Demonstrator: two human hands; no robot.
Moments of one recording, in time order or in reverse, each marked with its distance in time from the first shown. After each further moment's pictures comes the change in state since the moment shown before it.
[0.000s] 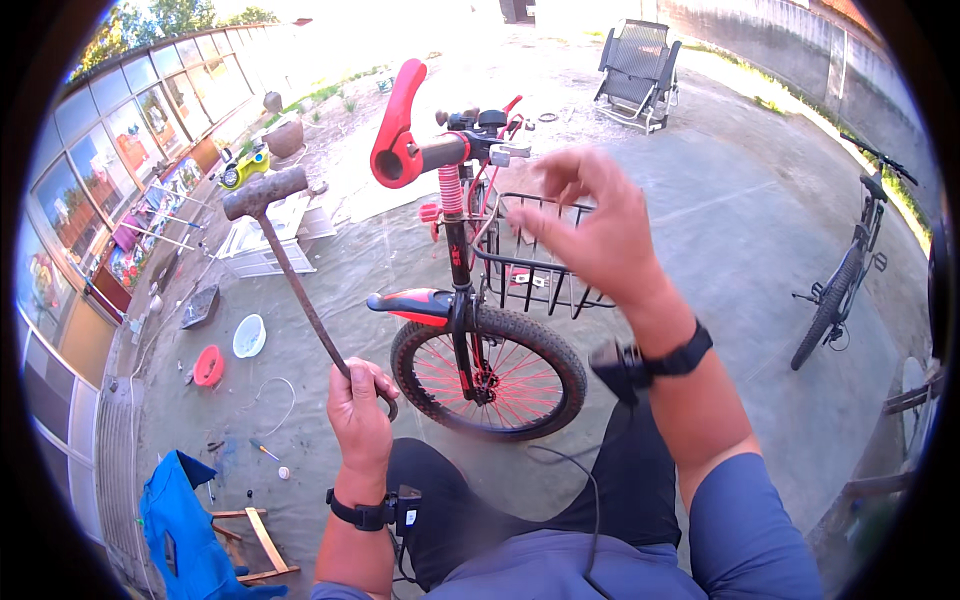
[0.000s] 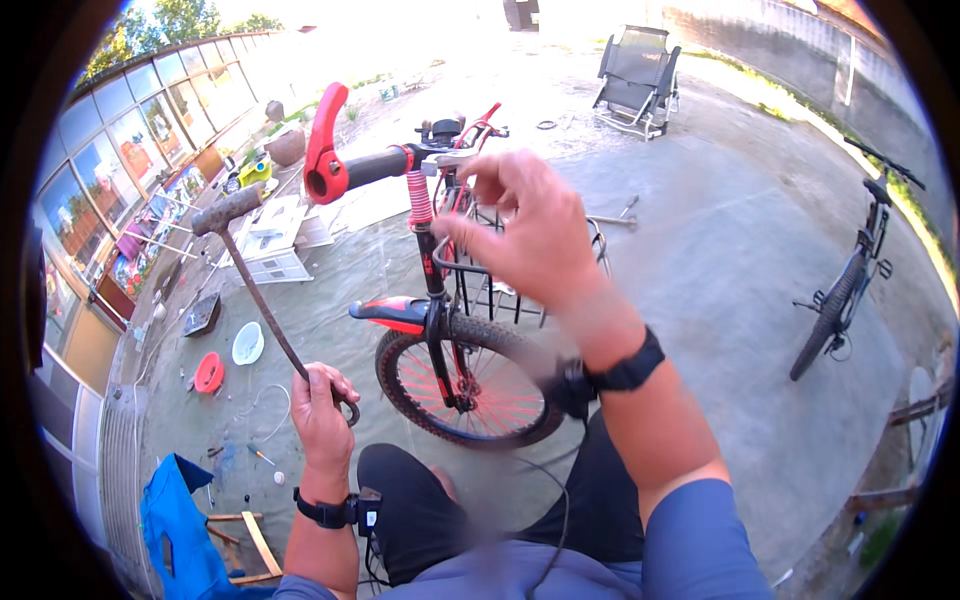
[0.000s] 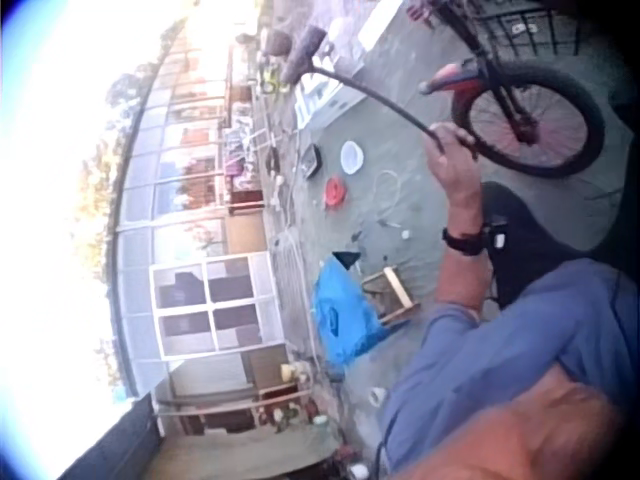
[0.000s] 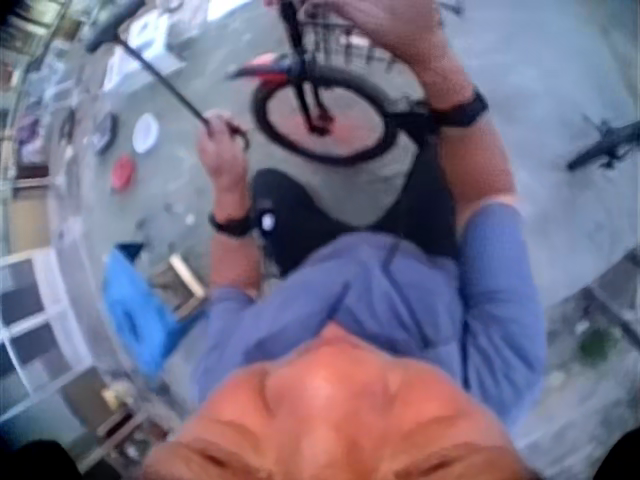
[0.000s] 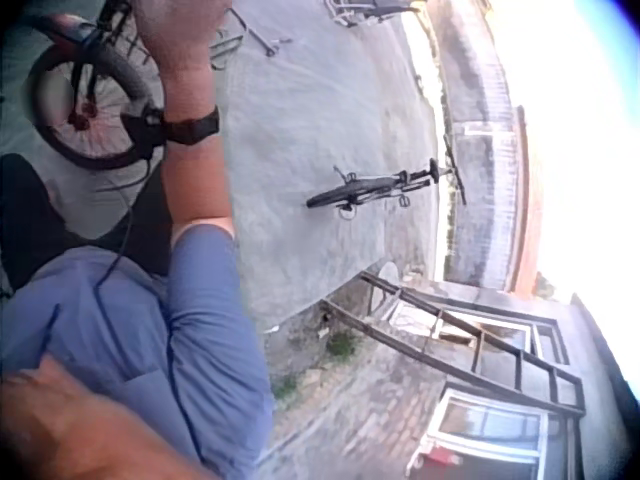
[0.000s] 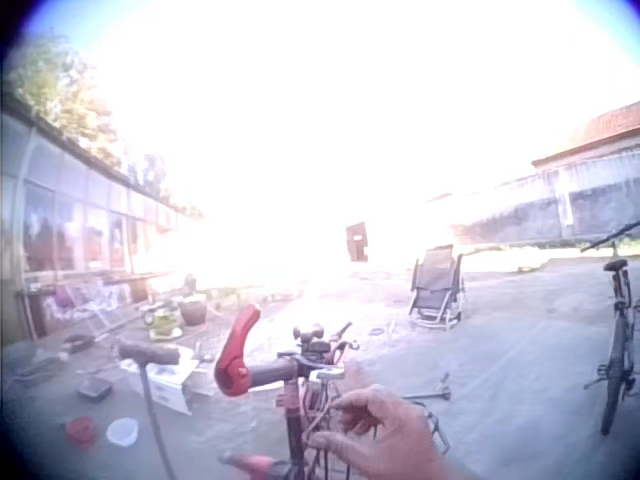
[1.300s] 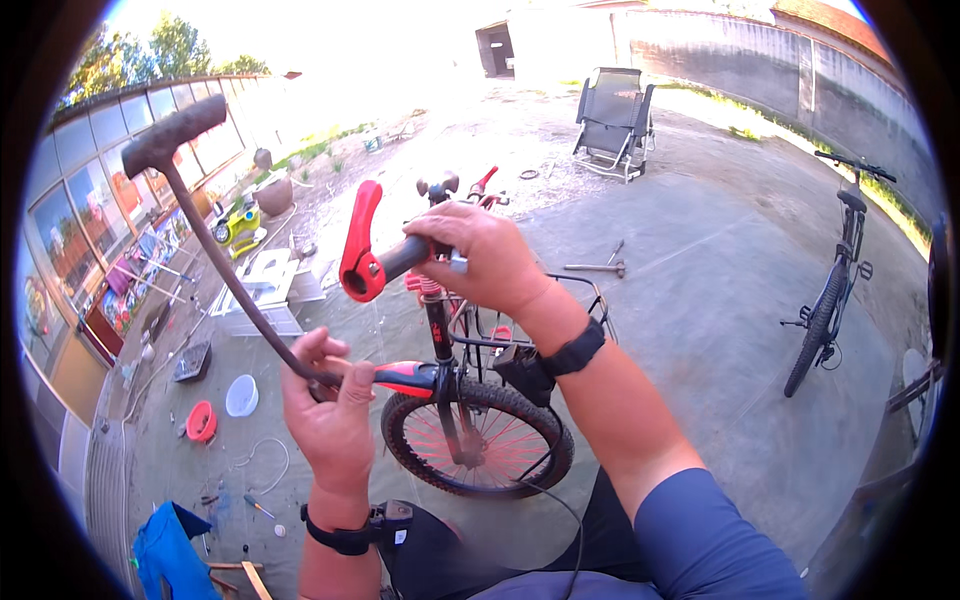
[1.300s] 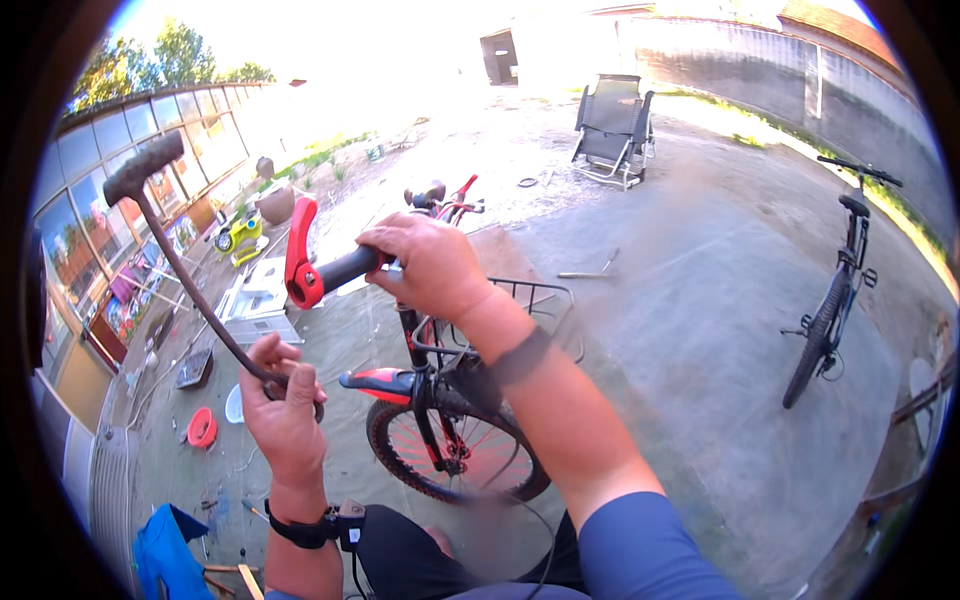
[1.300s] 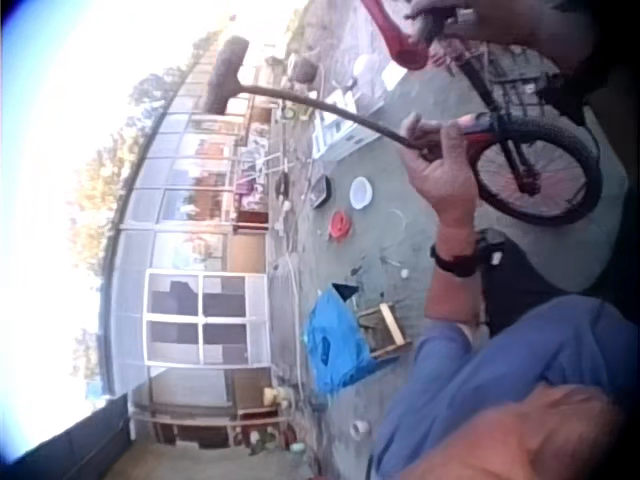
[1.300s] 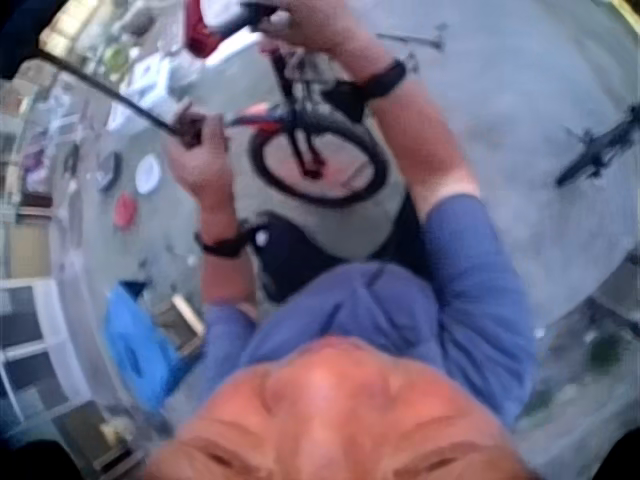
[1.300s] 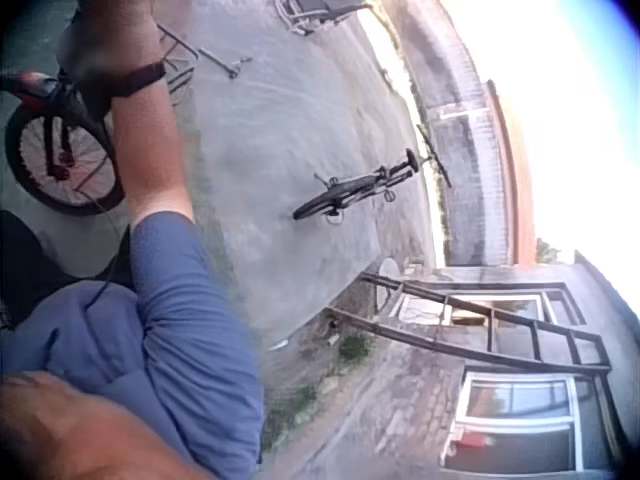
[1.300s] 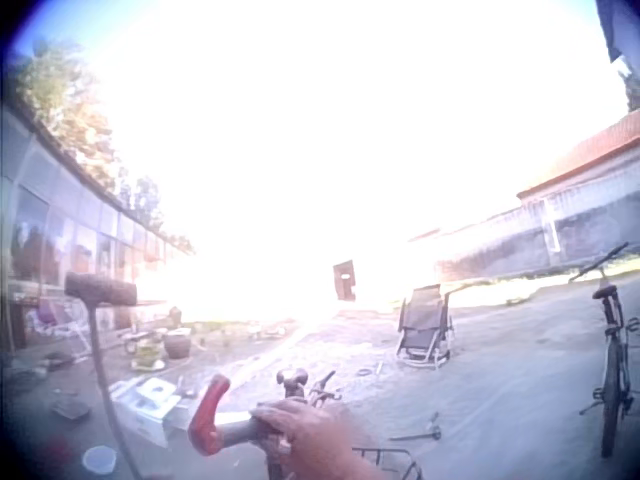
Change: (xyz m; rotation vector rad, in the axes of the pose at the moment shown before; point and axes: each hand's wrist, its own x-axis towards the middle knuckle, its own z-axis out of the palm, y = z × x) left_hand 0.070 0.068 0.054 0.044 0.025 0.328; right_hand 0.065 0.027 0.065 -0.009 -0.124 -0.338
